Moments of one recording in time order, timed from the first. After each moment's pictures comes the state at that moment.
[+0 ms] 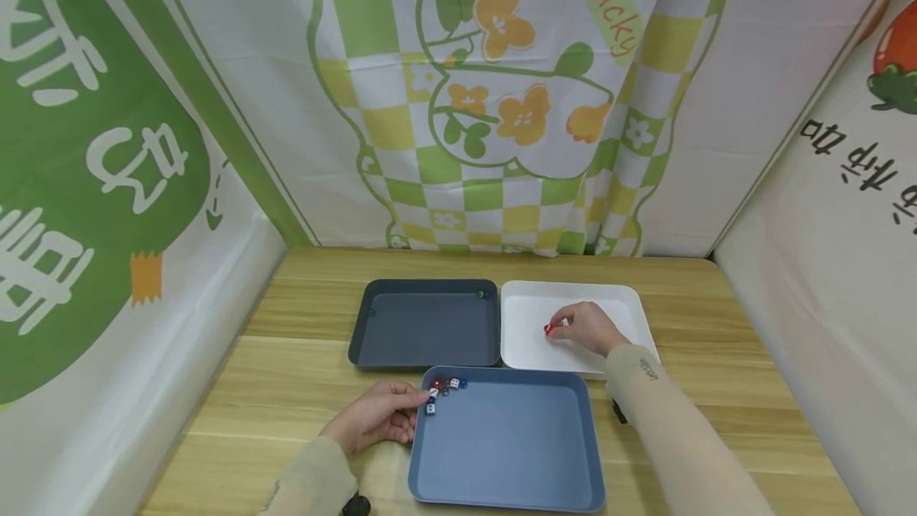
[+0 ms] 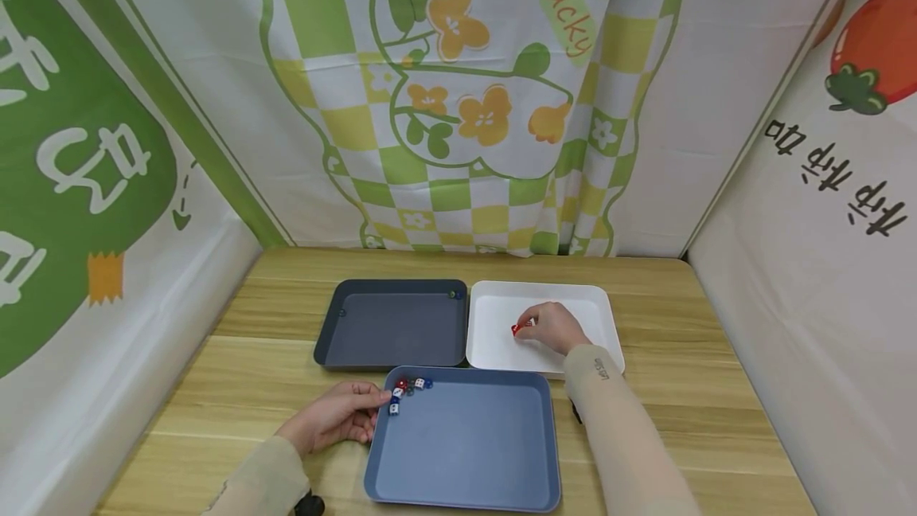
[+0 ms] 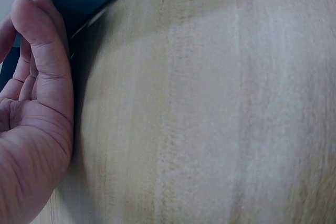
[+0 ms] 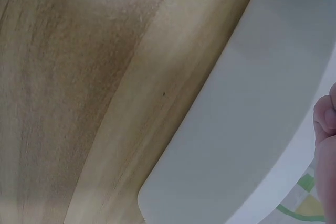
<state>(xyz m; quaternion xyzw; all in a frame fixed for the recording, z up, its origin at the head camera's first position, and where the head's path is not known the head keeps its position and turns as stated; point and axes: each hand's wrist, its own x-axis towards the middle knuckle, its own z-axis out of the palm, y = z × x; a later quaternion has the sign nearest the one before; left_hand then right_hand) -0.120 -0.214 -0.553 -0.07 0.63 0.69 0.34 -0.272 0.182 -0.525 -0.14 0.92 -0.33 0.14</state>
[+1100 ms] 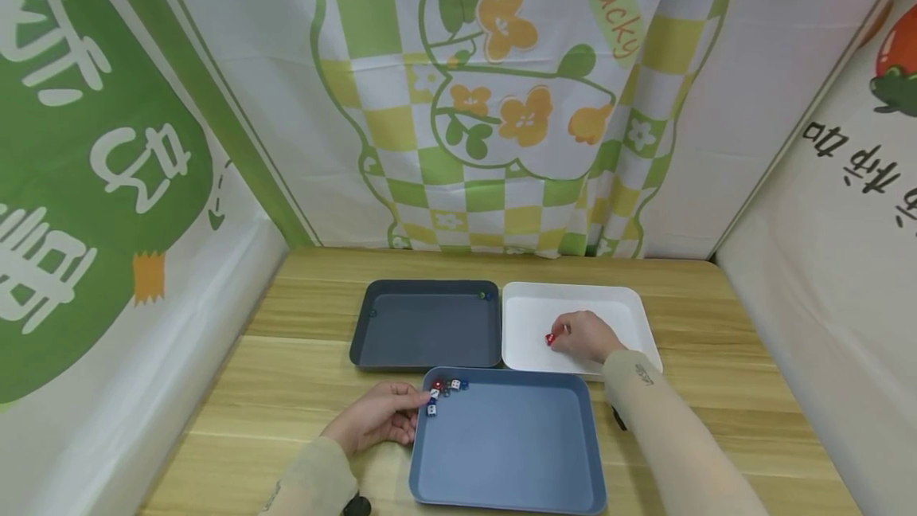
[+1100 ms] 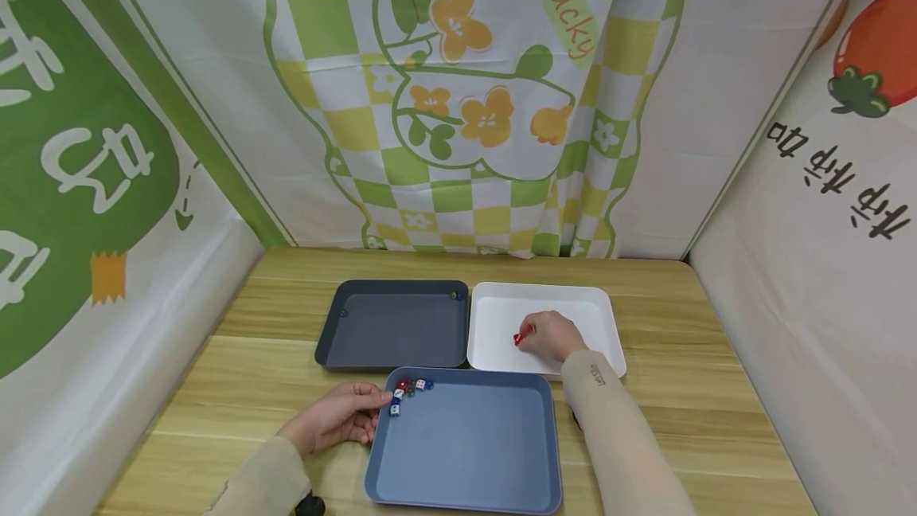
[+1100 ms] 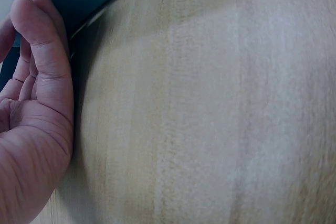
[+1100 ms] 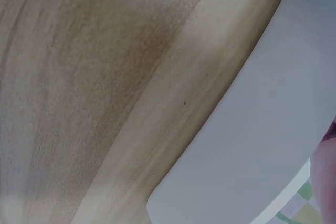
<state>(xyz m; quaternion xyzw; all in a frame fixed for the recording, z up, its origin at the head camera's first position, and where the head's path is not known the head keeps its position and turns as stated) -0.119 -0.214 -0.552 -0.08 0.63 0.69 0.34 -0.269 0.179 -0.536 -0.17 0.94 -0.26 0.15</state>
